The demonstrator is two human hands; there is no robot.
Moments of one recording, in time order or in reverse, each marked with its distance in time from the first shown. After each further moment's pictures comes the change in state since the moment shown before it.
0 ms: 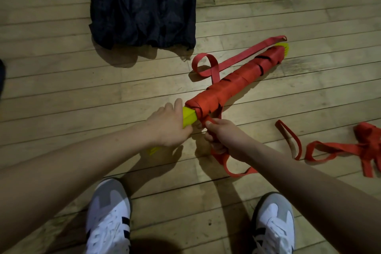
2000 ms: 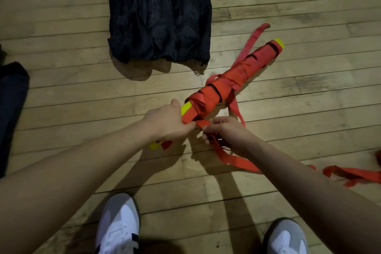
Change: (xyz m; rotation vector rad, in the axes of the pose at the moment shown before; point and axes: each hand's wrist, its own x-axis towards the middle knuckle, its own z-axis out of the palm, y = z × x) left_hand 0.019 -0.025 -0.044 -0.069 0.008 -0.173; right_hand 0.028 -0.047 0.003 -0.092 -0.051 -0.062
